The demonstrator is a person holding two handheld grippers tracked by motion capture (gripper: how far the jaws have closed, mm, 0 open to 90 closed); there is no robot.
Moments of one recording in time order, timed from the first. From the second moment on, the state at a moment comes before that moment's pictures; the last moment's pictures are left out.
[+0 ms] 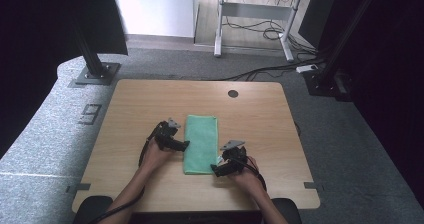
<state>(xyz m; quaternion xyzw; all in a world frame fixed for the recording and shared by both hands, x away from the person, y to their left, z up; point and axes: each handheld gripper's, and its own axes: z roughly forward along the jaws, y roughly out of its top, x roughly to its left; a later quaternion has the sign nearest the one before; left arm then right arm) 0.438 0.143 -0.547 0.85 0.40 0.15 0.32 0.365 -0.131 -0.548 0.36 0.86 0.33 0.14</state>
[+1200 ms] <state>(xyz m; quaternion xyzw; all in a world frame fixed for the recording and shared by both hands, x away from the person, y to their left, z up) 0.402 0.150 -0.549 0.84 0.41 0.15 0.33 0.427 -0.125 -0.517 0.38 0.84 0.35 0.14</state>
